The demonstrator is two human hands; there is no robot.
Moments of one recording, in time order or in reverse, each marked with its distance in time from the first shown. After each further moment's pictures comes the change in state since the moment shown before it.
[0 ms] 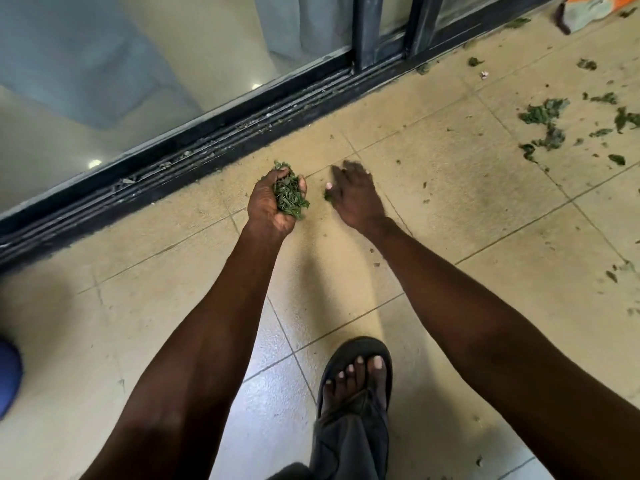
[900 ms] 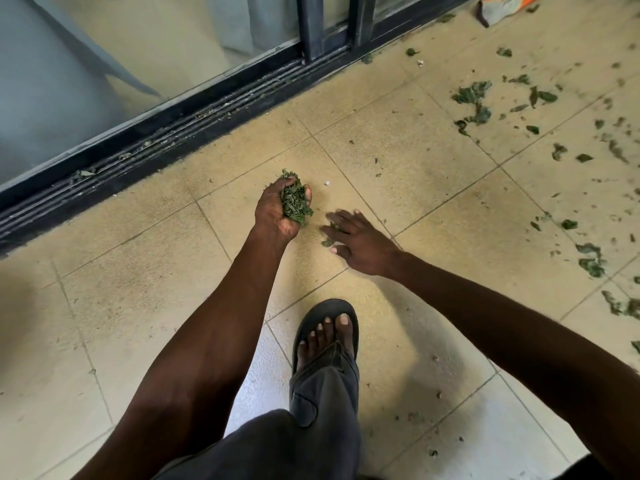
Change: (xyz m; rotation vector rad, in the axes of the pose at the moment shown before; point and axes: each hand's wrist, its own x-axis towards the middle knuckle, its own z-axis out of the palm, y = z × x) left_hand -0.035 -0.077 -0.013 0.099 -0.061 -0.134; right_hand -0.161 0.057 0.005 -0.144 -0.099 -0.346
